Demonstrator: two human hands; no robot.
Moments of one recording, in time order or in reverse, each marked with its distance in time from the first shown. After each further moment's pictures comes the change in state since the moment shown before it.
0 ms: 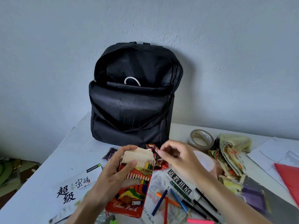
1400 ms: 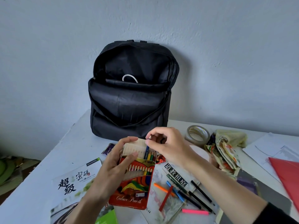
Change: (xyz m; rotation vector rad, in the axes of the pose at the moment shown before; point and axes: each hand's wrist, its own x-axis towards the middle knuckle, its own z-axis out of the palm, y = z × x) left_hand -0.018 0.012 0.018 -0.145 -0.019 0.124; right_hand 0.014 -0.044 0.006 -0.116 -0.028 -0.025
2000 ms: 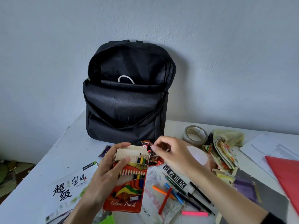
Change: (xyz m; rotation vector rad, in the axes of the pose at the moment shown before) left_hand 0.007 -0.014 -0.014 0.014 0.066 -0.069; right_hand -0.012 0.032 0.000 -0.051 0.019 0.061
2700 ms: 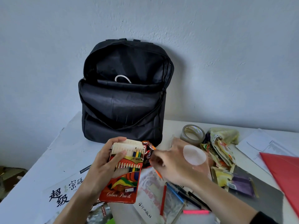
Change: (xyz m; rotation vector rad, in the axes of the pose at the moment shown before) left_hand 0.020 0.005 -0.016 0.106 -0.024 0.030; right_hand -0.013 0.021 0.024 -0.449 -0.203 0.056
